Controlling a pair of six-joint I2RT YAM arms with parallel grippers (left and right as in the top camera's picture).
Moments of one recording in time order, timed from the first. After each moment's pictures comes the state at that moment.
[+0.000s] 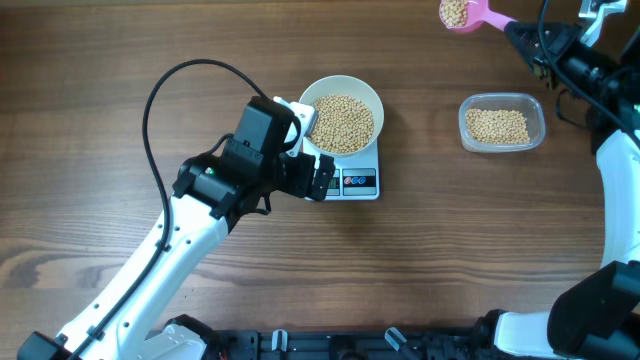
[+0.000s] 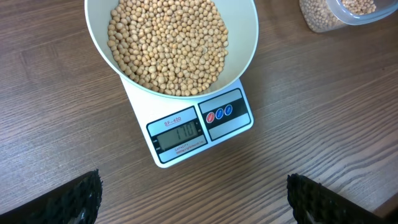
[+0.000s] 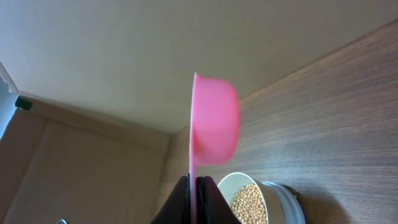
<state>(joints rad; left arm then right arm) -0.51 1.34 1.13 -0.74 0.15 -0.20 -0.33 1.57 1.32 -0.16 -1.02 0.71</state>
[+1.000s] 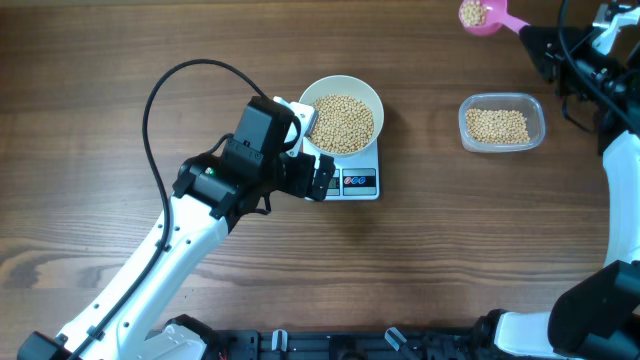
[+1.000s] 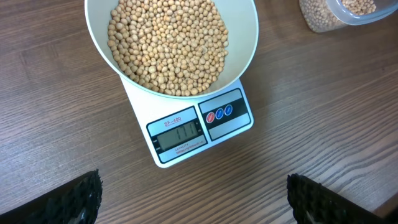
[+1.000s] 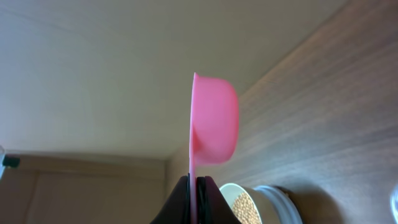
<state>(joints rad) -0.51 1.34 1.13 -0.74 0.15 -0.20 -0.37 1.57 1.32 -0.23 -0.89 0.83</state>
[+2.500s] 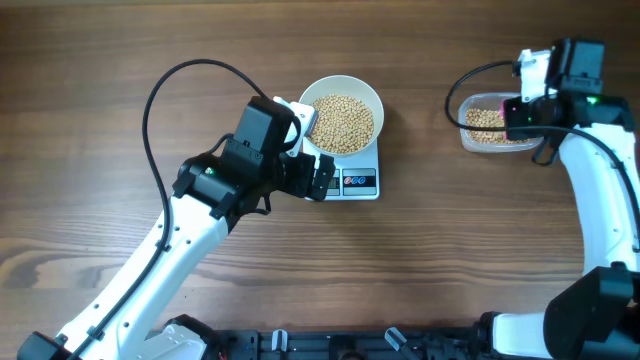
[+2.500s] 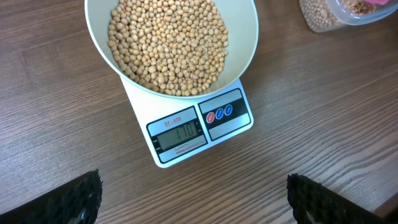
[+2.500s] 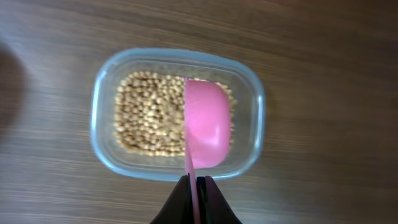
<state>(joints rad) -0.51 1.34 1.13 -0.74 0.15 -0.20 -0.12 1.57 1.32 -0.81 0.13 -0.30</state>
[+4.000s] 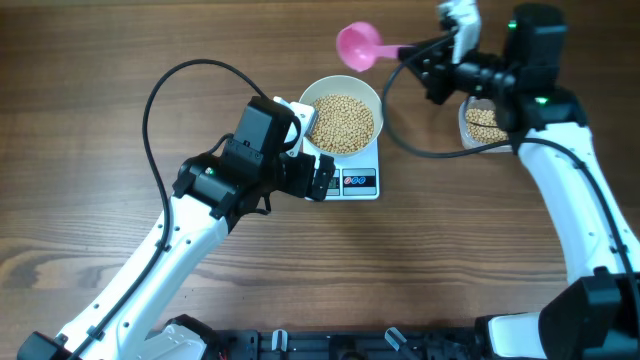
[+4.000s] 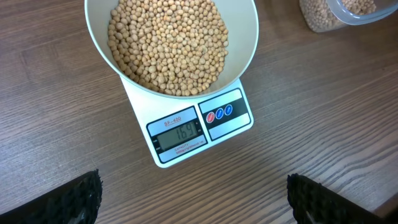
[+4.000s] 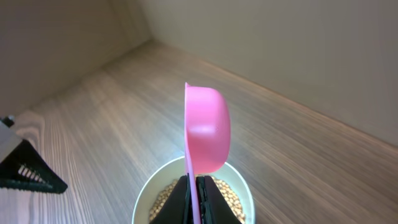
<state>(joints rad) -0.51 1.34 1.13 -0.74 0.15 -0.20 0.08 1.57 1.32 -0.26 -0.82 -0.17</state>
